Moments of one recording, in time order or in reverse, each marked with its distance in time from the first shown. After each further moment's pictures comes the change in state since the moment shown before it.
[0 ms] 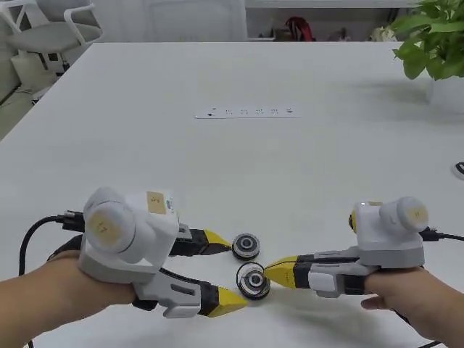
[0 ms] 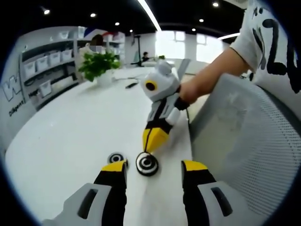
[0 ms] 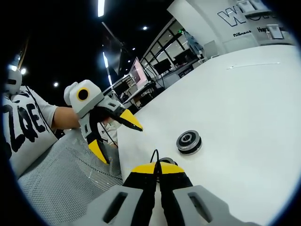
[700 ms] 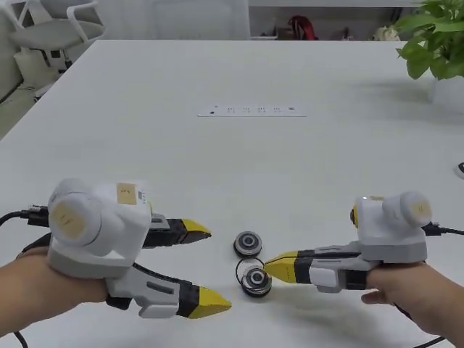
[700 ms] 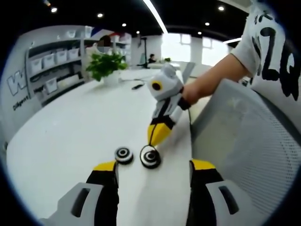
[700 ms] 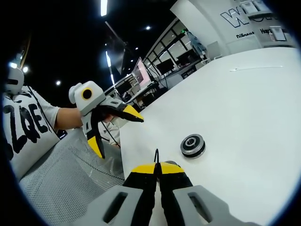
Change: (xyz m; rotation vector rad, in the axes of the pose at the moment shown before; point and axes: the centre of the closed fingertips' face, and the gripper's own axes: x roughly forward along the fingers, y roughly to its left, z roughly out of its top) left arm -0.024 0.005 -0.006 -0.044 -0.018 0.036; right arm 0.001 0.007 0.006 -0.020 0.004 0.021
